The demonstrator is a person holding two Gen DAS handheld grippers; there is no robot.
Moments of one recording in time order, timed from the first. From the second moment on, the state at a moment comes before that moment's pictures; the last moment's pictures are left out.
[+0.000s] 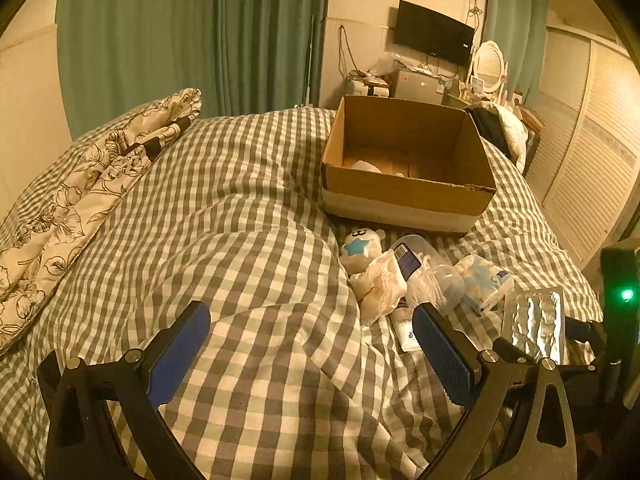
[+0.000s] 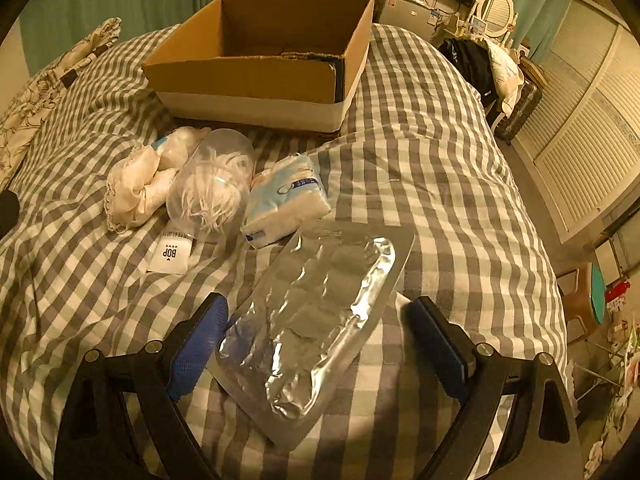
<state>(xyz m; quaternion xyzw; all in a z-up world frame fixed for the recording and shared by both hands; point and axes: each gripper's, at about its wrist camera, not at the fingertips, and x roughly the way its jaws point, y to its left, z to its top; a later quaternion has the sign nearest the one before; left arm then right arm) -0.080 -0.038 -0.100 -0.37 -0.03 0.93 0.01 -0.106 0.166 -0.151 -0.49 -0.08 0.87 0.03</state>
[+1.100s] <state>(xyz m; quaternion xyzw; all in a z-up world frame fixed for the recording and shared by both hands) -0.168 0.035 -0.154 -0.47 0.04 0.88 0.07 -0.140 0.189 -0.101 -0.39 -0.05 0.92 -0.09</state>
